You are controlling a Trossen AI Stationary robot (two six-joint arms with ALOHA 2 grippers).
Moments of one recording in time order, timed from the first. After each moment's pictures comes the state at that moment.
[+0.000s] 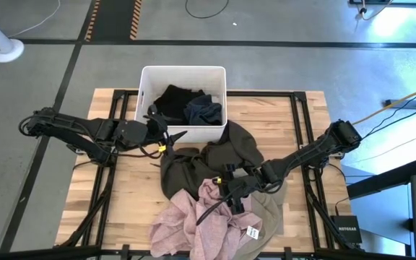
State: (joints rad) left arm -0.21 1.11 1.10 -0.32 -0.69 -0.10; right arm 0.43 1.67 1.13 -0.28 0.19 0.12
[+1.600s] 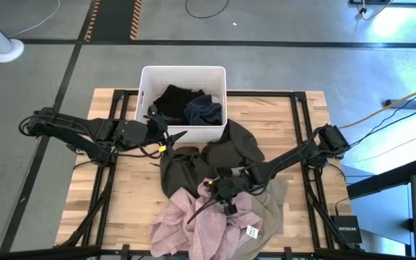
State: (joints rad) left arm -0.21 1.11 1.10 -0.33 -0.69 -0.11; right arm 0.38 1.82 1.13 -0.13 0.09 0.02
